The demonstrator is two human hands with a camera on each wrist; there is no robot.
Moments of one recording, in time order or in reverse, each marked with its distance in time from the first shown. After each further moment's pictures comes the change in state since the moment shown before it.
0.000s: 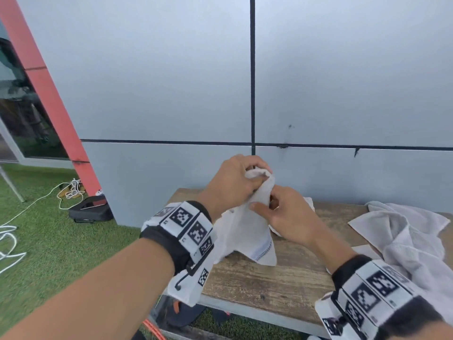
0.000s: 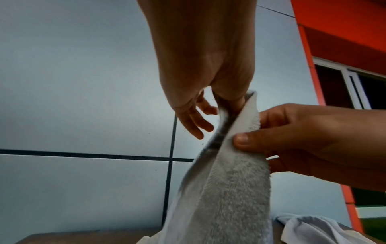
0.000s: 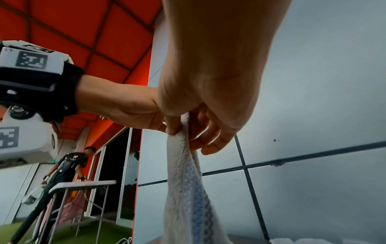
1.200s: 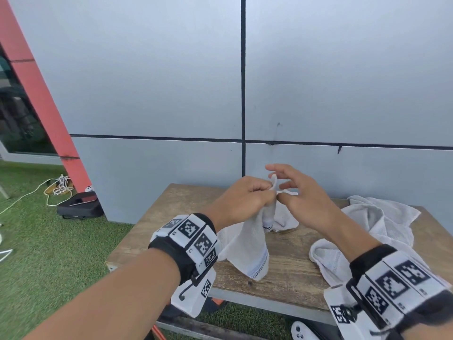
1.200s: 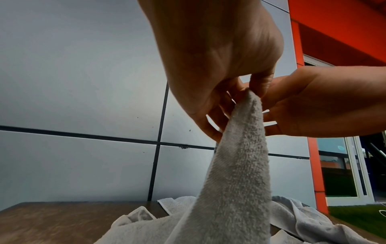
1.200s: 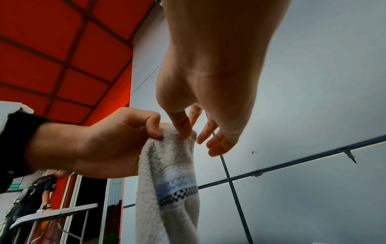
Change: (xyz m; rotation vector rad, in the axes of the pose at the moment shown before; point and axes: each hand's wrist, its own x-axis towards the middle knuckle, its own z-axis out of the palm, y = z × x) left_hand -0.038 0.028 0.032 -0.164 -0.287 -0.064; right_hand -0.030 -0.010 -0.050 0.028 0.054 0.070
